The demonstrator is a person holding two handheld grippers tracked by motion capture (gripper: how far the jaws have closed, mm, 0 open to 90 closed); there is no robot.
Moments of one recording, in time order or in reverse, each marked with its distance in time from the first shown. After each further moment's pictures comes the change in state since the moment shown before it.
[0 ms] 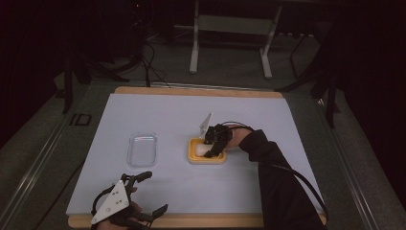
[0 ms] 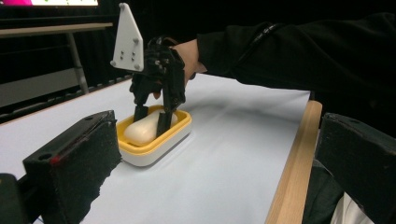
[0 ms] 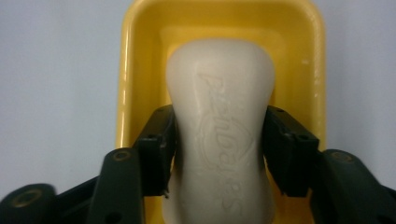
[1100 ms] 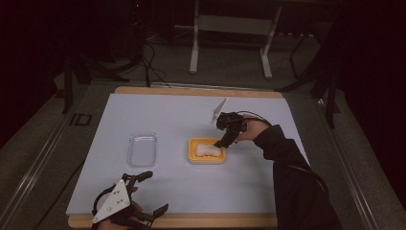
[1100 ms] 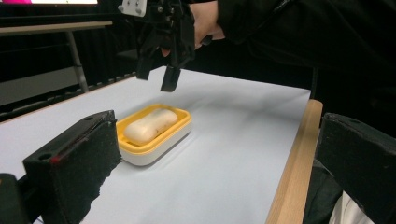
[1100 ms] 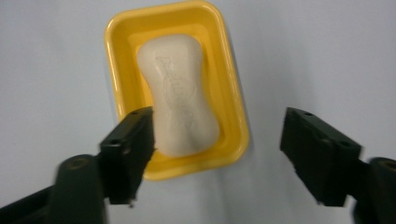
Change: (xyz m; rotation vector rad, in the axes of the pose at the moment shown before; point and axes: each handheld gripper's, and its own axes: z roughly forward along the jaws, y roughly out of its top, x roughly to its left) left arm 0.000 0.000 0.002 0.007 -0.001 -0.004; right arm 0.007 -0.007 -0.069 0.007 -0.170 0.189
